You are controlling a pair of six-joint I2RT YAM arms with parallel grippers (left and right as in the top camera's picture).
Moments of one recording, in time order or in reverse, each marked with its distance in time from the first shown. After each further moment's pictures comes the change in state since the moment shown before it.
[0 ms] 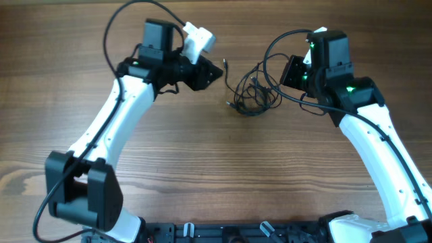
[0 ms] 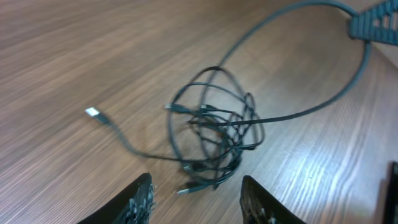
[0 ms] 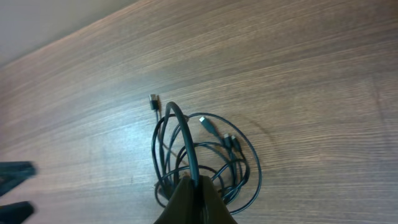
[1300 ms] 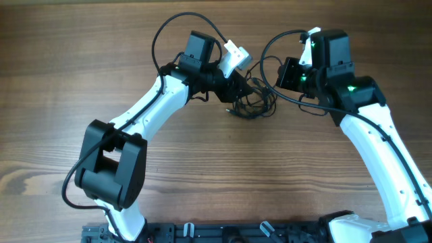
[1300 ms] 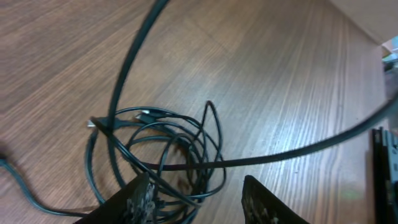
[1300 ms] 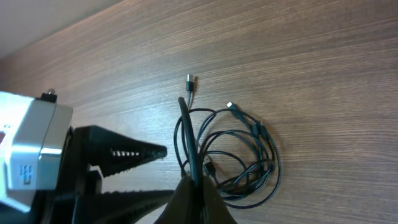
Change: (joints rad) left arm -0.150 0.173 -0.002 0.145 0.059 0.021; right arm 0.000 0.000 0.015 -0.022 -0.134 -0.027
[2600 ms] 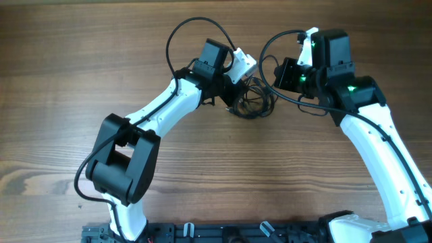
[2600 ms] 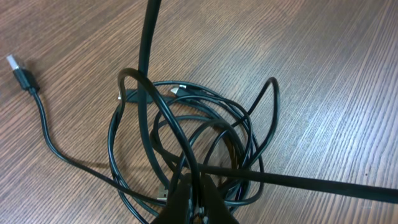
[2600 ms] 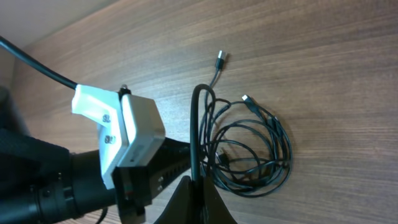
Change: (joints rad) left arm -0.066 0.058 0.000 0.011 -0.241 0.004; right arm 0.000 0.000 0.000 -0.003 -0.047 0.000
